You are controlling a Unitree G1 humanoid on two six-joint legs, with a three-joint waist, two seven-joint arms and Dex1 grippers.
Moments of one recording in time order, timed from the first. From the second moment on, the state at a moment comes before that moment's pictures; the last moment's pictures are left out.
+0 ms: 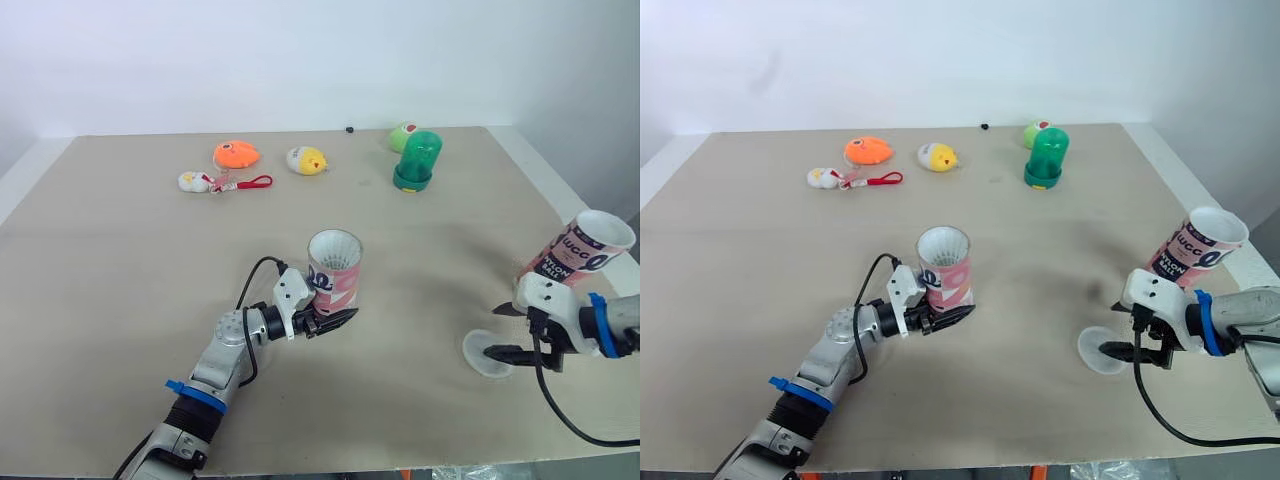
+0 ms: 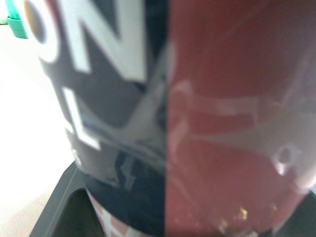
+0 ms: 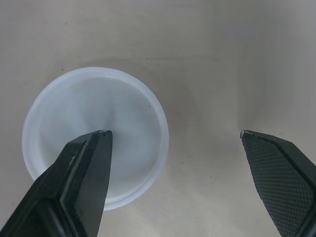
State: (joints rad) left arm -0.34 0.14 -0.26 0.23 -0.20 0.00 -0.84; right arm -0.08 -1.16 -0.10 0.01 0.19 0.35 1.24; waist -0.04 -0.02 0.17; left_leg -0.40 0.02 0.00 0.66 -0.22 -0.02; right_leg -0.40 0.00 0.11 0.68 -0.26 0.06
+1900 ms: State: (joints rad) left arm -0.36 0.14 -0.26 0.26 -0.19 -0.02 -0.87; right arm -1.18 -0.75 0.39 -0.06 0.17 0.56 1.39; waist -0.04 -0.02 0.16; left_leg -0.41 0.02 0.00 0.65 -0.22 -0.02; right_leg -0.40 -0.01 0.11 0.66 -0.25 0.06
